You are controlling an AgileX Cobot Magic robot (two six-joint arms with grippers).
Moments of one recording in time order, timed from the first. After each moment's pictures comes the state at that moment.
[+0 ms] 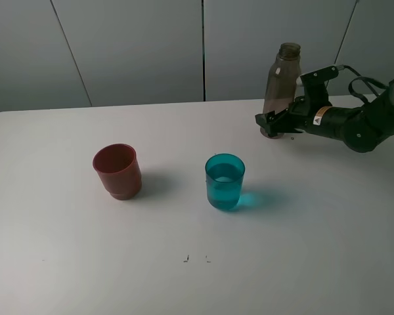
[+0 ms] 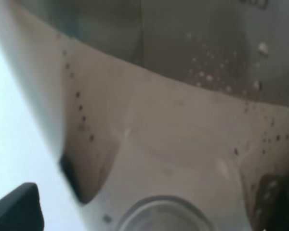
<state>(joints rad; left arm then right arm) 0.05 0.00 -0.52 -0.02 1.09 0.14 0.07 2.17 -0.93 -0.52 -0.72 0.23</state>
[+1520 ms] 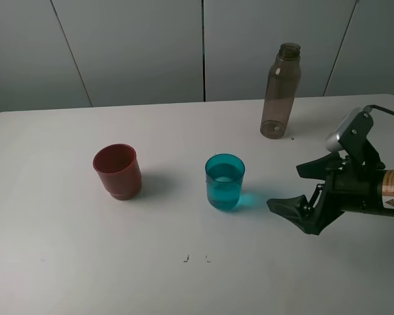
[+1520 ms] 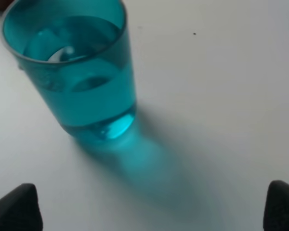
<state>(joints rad) 0.05 0.00 -0.52 -0.02 1.09 0.14 0.05 1.61 -0.24 -1.02 -0.76 0.36</state>
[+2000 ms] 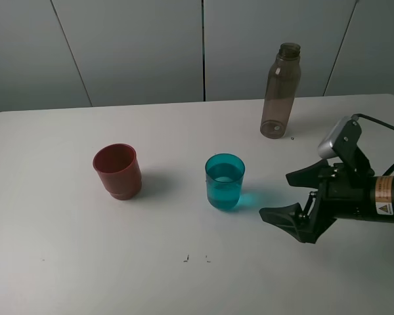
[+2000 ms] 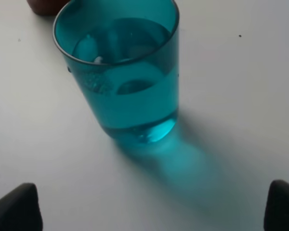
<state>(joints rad) 0.05 0.00 -0.52 -0.02 1.09 0.14 0.07 1.69 -0.24 -1.06 -0.82 0.35</state>
